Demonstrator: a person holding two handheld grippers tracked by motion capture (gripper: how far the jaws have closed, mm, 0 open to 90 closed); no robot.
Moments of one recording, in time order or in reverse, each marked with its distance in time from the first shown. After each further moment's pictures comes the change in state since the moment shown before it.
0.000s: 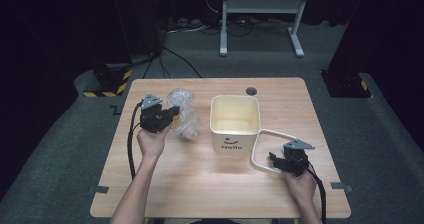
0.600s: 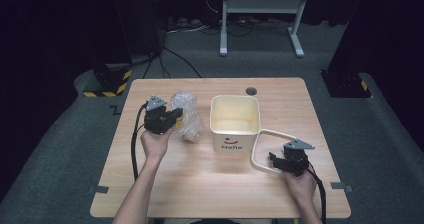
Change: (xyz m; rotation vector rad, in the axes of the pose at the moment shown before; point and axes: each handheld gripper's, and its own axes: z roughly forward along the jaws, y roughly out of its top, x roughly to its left) left arm -0.004 -0.006 0.009 0.025 0.000 0.019; right arm 0.000 0.000 0.000 0.000 0.001 -0.001
